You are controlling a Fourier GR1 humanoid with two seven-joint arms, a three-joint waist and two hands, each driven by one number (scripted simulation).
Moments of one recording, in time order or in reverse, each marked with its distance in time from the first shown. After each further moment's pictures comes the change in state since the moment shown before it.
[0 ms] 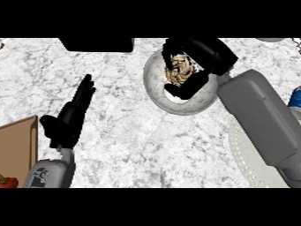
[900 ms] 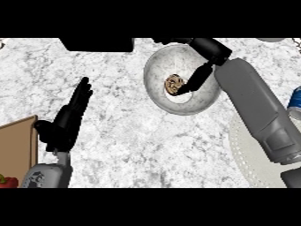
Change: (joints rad) left arm 0.031 0.008 0.009 -0.015 0.010 -0.020 -0.017; right arm -0.169 0.065 -0.172 0.576 -0.112 0.208 -0.386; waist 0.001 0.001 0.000
